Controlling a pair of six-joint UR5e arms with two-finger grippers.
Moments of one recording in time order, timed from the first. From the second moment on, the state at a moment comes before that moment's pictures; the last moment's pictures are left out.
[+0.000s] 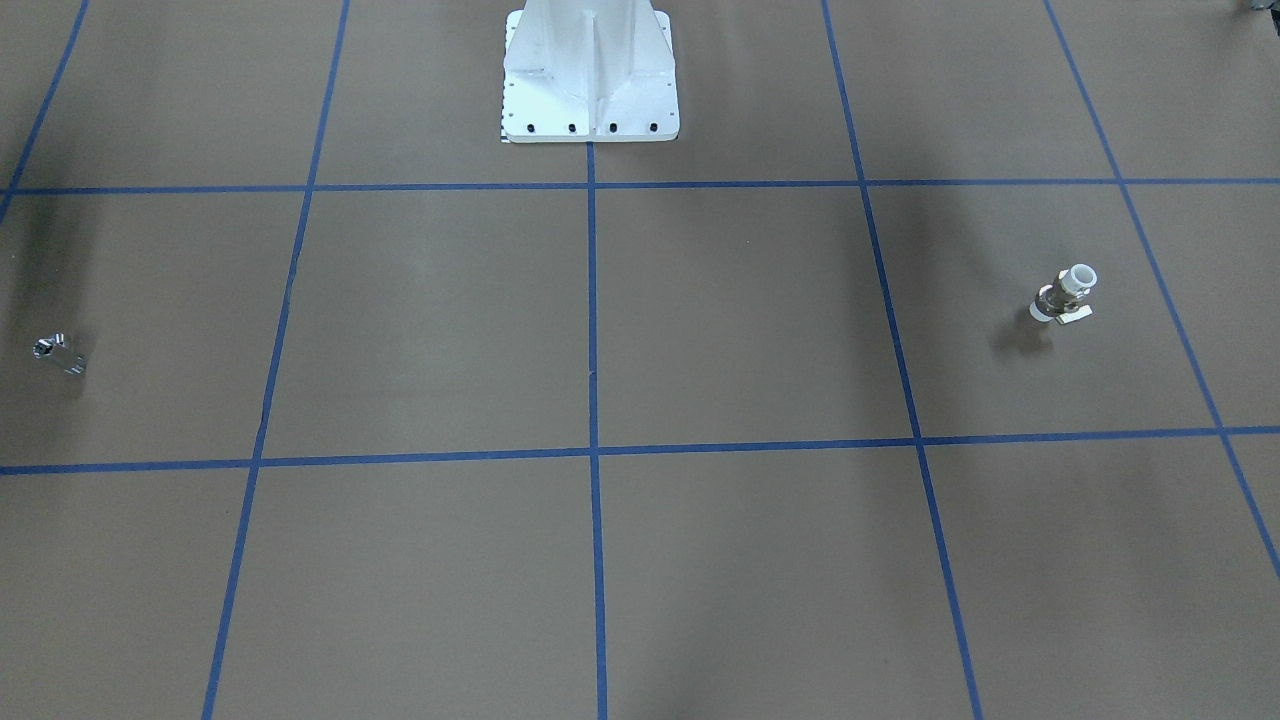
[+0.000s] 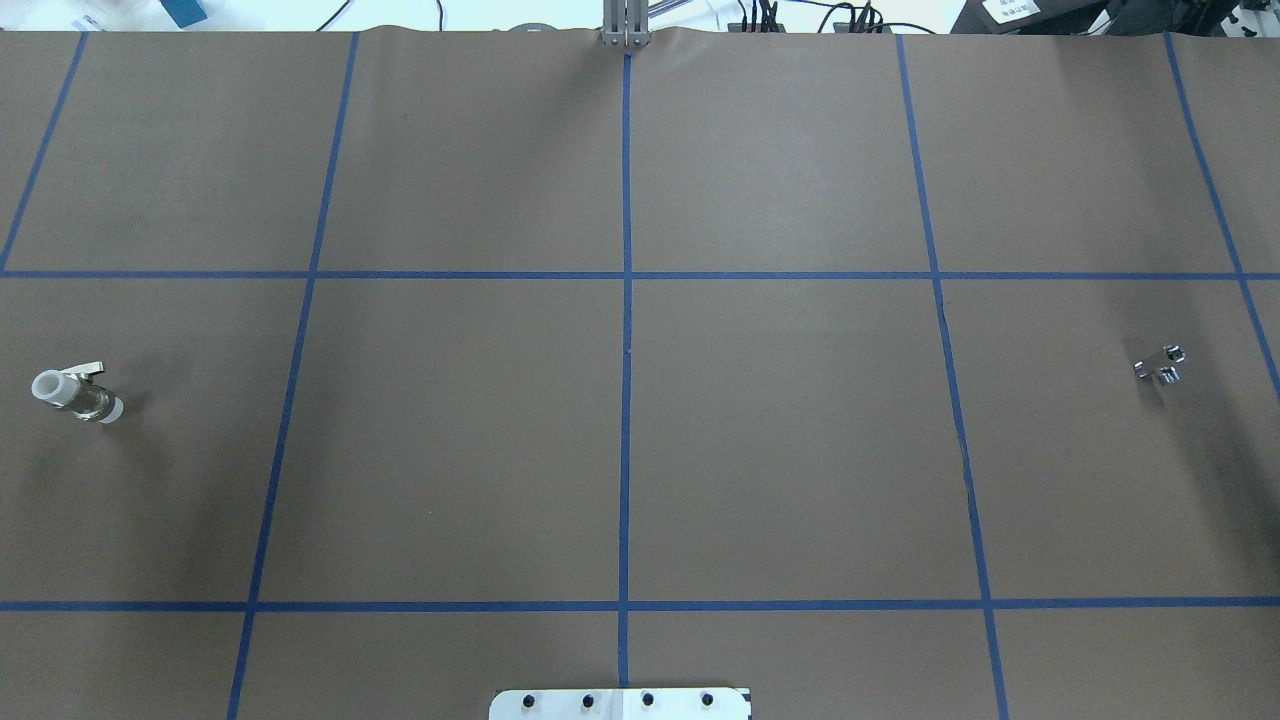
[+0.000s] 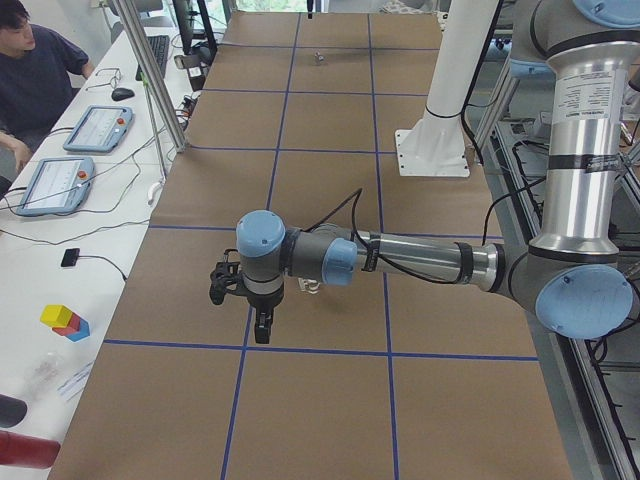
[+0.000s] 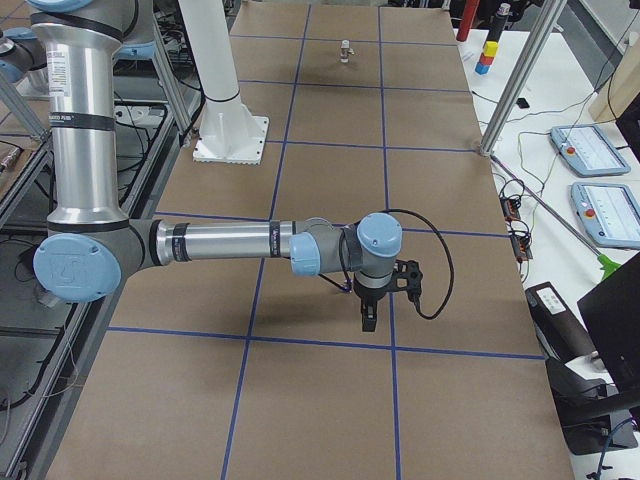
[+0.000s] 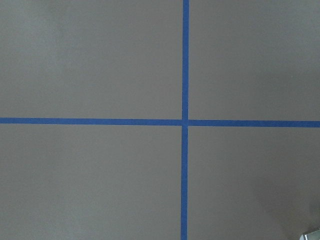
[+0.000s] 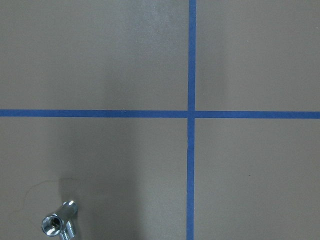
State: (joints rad) left arm -1.54 -1.56 -1.68 -1.63 -2.29 -0.14; right arm 1.46 -1.59 1.64 -1.49 2.31 0.17
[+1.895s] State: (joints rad) left arm -1.33 -1.60 -1.80 -1.69 -2.33 -0.47; right arm 1.45 -1.58 1.66 -1.48 2.34 0.19
